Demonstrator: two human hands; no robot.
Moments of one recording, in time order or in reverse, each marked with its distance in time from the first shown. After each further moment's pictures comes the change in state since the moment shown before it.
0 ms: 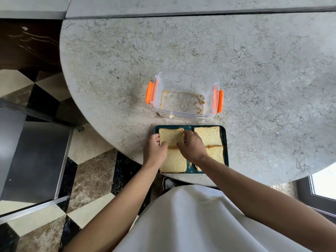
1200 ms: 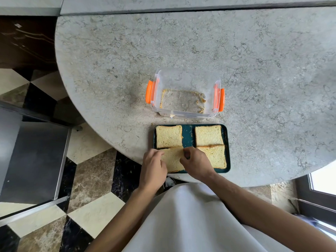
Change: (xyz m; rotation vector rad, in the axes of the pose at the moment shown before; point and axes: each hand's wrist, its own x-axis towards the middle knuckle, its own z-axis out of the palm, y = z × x) left_hand -0.033 -0.046 -0.010 0.447 -0.030 0.403; right_hand -0.039 0.020 0.011 -0.041 -0.102 0.028
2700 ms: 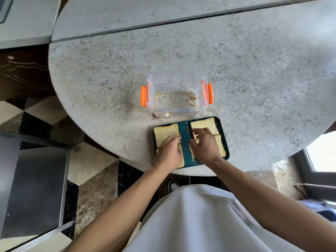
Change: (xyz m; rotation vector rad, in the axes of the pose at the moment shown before) left_hand 0.031 0.033 0.005 0.060 -0.205 0.273; right_hand -0.009 0.000 -0.020 0.090 0.388 -0.051
